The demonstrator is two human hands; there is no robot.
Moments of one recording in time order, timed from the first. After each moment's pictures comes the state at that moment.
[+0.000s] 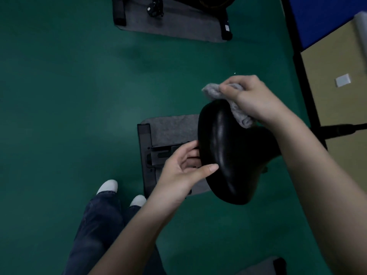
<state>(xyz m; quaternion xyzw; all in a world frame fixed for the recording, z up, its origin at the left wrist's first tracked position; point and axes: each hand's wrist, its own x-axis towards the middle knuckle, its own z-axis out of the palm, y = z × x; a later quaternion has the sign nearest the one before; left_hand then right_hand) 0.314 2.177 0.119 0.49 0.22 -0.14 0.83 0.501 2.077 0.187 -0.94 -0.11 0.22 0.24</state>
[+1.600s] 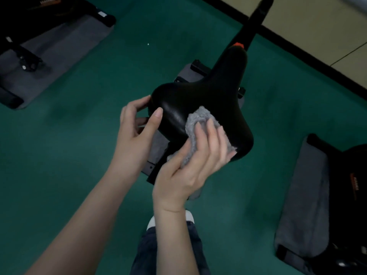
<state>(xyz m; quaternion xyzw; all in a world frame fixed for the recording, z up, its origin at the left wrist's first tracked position) 0.432 2.242 0.105 0.74 -0.08 -0.19 0.64 0.370 2.220 0.088 -0.77 0.35 -0.51 0.17</state>
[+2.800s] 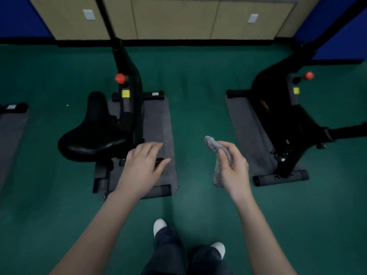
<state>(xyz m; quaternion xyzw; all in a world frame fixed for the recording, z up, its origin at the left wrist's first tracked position) 0.248 2.176 0.235 0.77 -0.61 -0.15 0.13 0.037 2.102 0.249 -0.64 0.54 -0.35 0.41</state>
